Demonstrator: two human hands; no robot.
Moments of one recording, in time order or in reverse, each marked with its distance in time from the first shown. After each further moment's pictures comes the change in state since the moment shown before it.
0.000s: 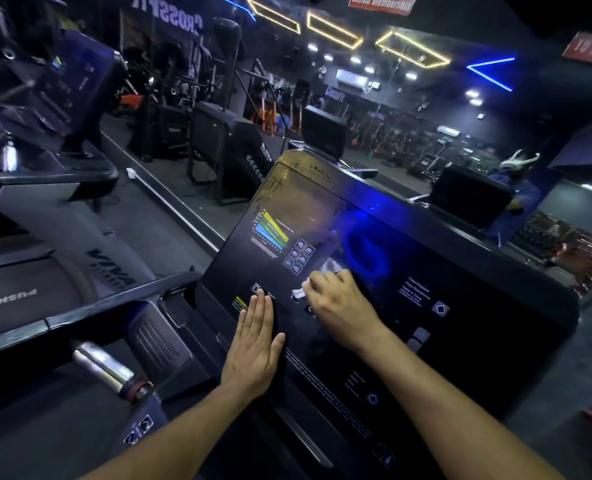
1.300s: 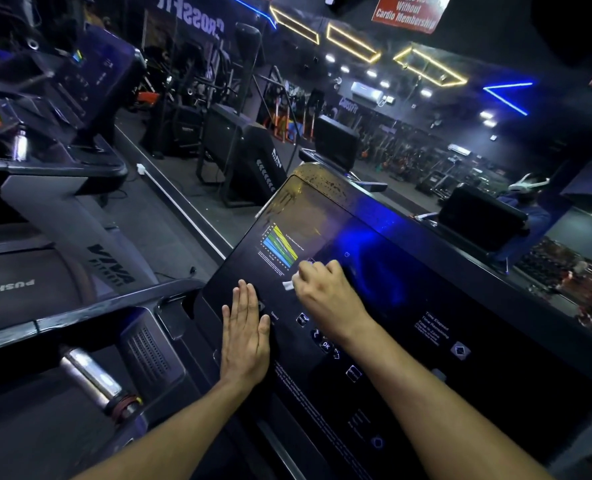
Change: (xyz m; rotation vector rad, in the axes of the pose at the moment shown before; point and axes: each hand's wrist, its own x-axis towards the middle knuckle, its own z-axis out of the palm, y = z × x) left_hand 0.048 -0.006 -0.006 -0.241 0.163 -0.266; right_hand 0.066 0.011 0.003 -0.034 0.058 -0.030
